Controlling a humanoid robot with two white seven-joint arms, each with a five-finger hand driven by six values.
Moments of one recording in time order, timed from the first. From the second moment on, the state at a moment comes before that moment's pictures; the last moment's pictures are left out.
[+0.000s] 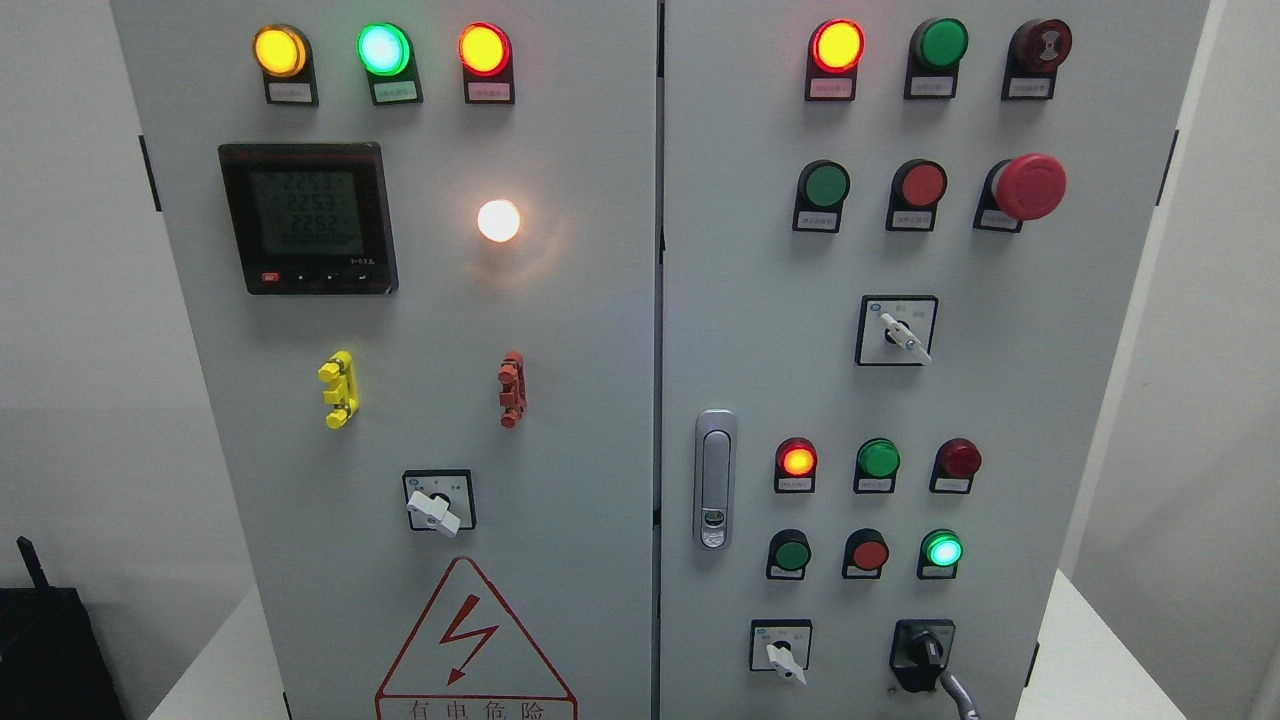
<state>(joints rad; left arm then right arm) 0.05 -0.07 -0.01 -0.11 0.03 -0.03 -0.03 0.04 0.06 0.02 -1.68 -0.09 -0.23 -0.07</state>
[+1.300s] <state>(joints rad) 0.05 -0.07 -0.01 -0.11 0.03 -0.03 -0.03 0.25 0.07 0.03 -1.86 -0.10 -0.23 -0.10</state>
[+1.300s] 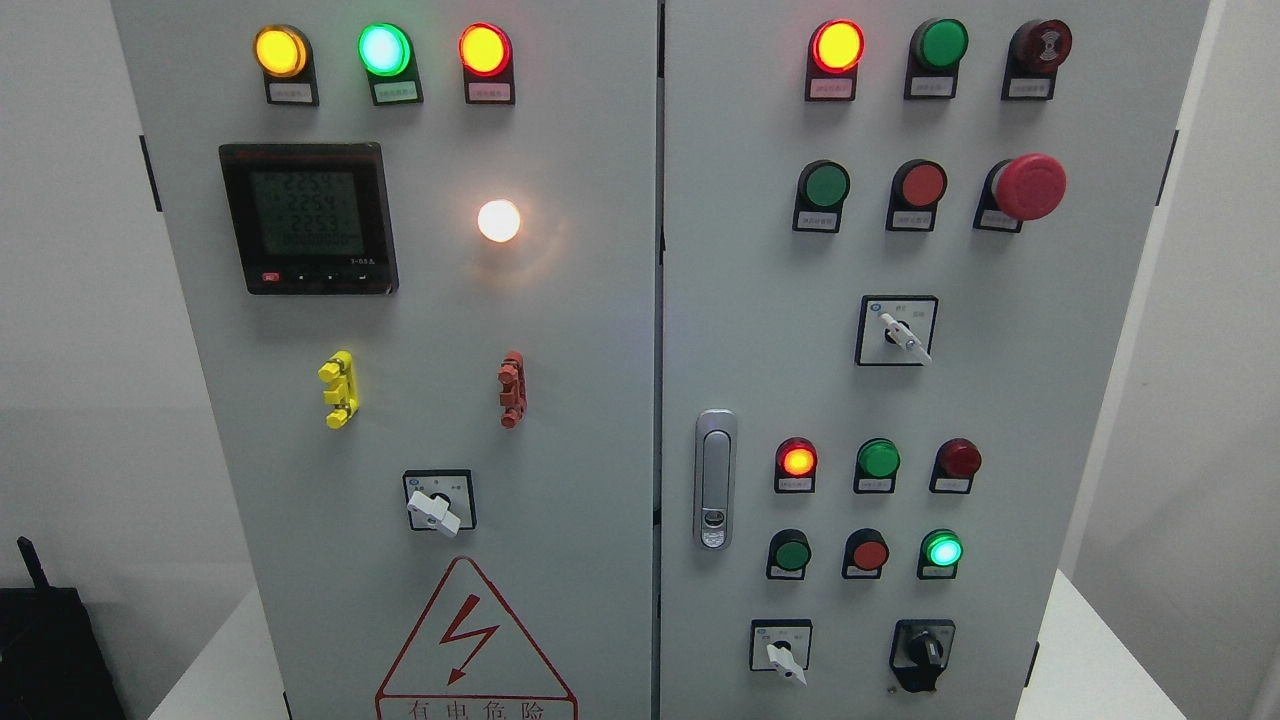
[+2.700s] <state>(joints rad) 0.05 -0.07 -0.01 -0.11 0.03 -0.03 -0.03 0.27 0.08 0.04 -1.87 -0.10 -0.23 -0.09</state>
